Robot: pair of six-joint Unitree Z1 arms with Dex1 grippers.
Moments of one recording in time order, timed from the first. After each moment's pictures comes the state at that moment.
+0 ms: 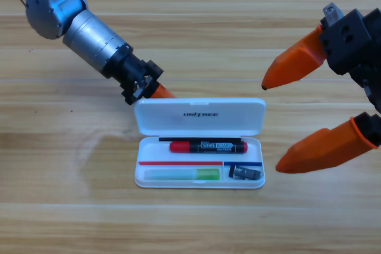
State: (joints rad) arm 0 -0.34 2.41 -1.74 0.94 -0.96 1.03; arm 1 0.96 1.50 -1.39 0.78 0.38 -0.50
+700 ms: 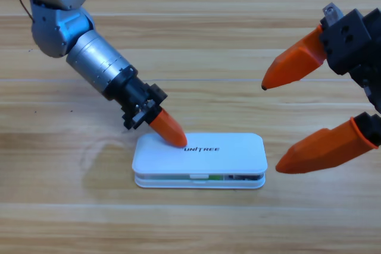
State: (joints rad) arm 0 -0.39 2.39 -1.62 0.95 -0.98 1.08; arm 1 0.96 1.50 -1.39 0.78 0.38 -0.50
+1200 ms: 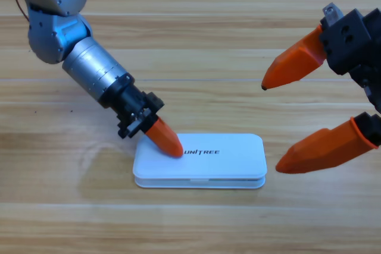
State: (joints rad) arm 0 -0.40 2.38 -1.56 0.95 -0.98 1.12; arm 1 0.96 1.50 -1.39 0.78 0.38 -0.50
